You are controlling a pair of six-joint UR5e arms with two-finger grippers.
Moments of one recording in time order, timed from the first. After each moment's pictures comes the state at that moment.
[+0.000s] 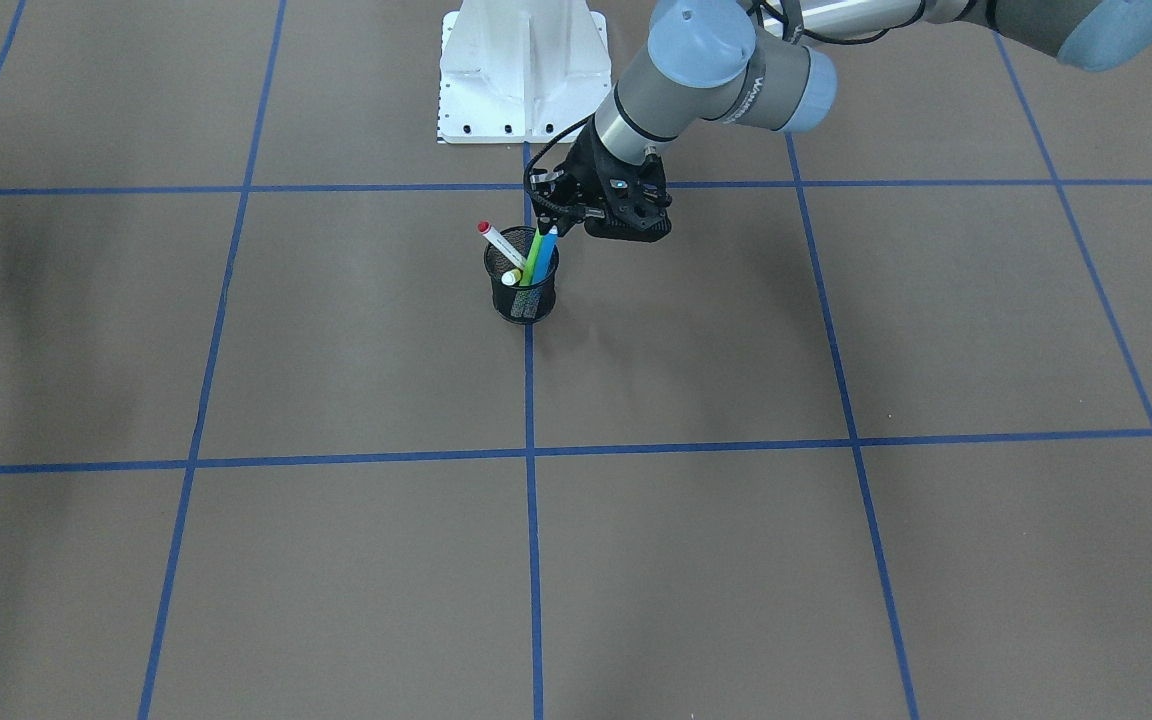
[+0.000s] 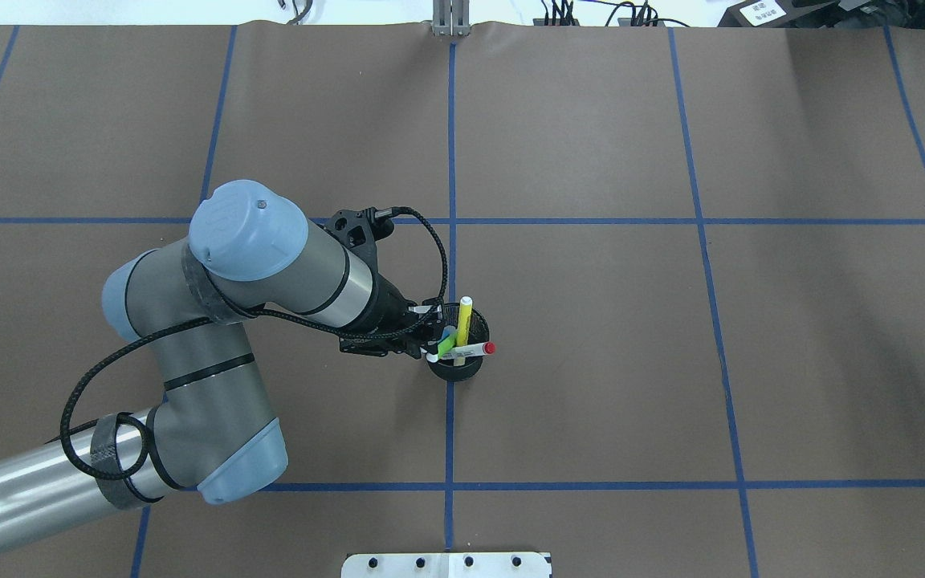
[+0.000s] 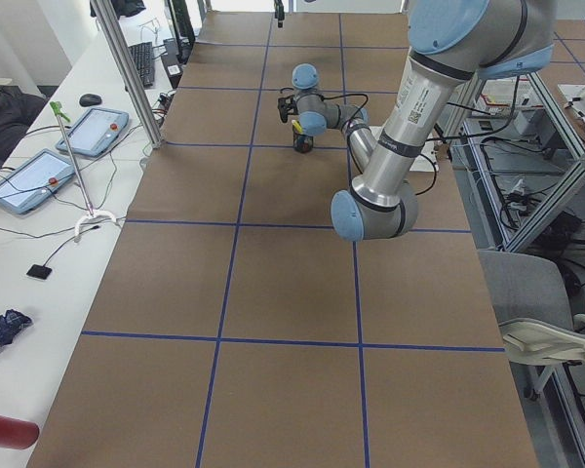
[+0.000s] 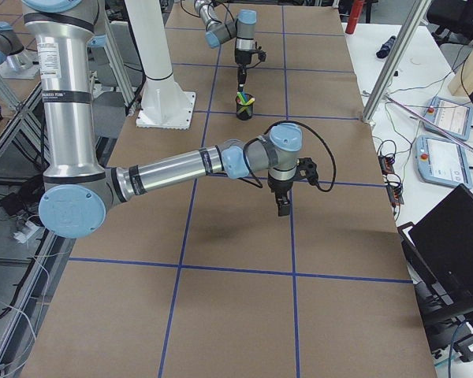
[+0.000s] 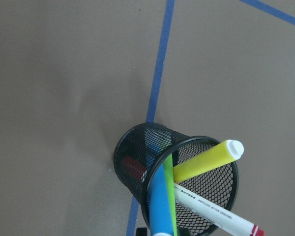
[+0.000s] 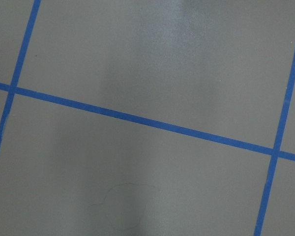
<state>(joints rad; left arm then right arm) -0.51 -2.18 -1.74 -1.96 -2.09 -1.53 1.30 -1.53 1.81 -1.53 2.28 0.18</state>
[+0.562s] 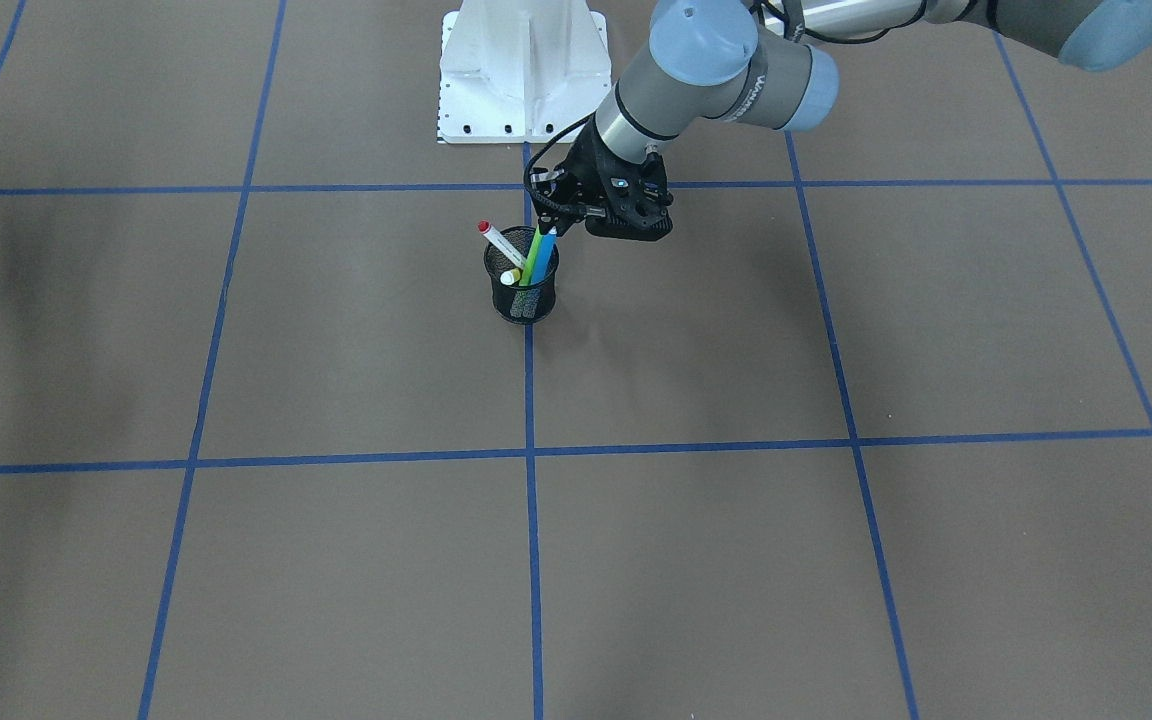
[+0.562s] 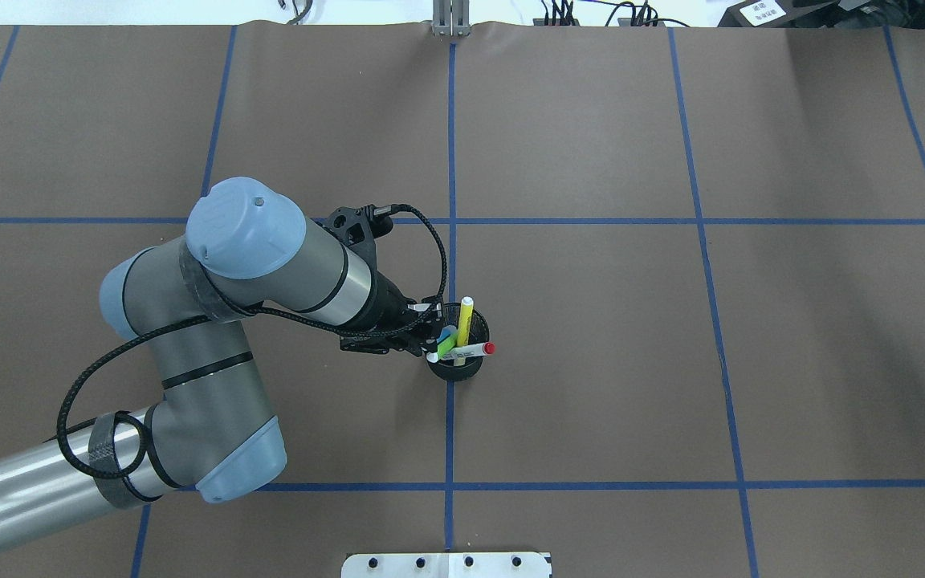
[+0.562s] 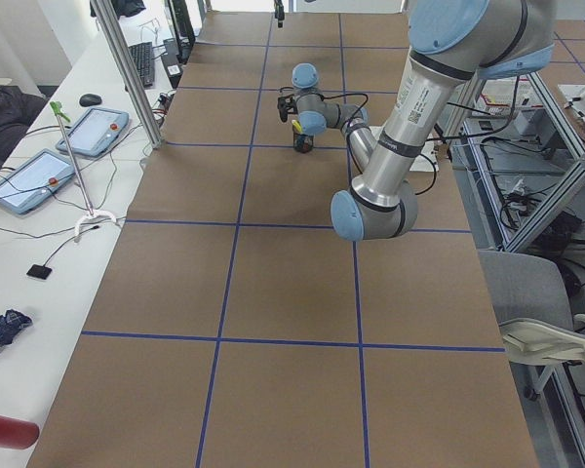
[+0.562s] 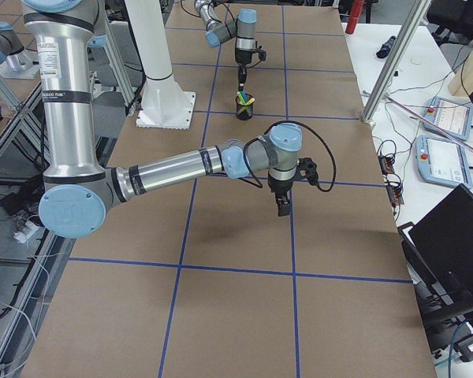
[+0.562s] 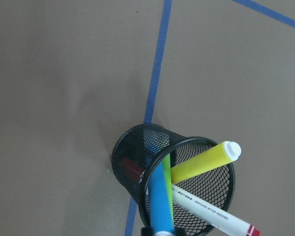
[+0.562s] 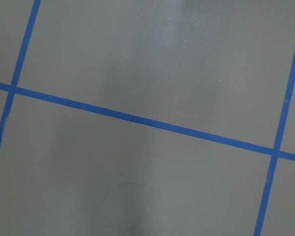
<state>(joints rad) -0.51 -2.18 -1.74 -1.96 -2.09 -1.53 1.30 -1.53 1.81 -1.53 2.28 0.18</state>
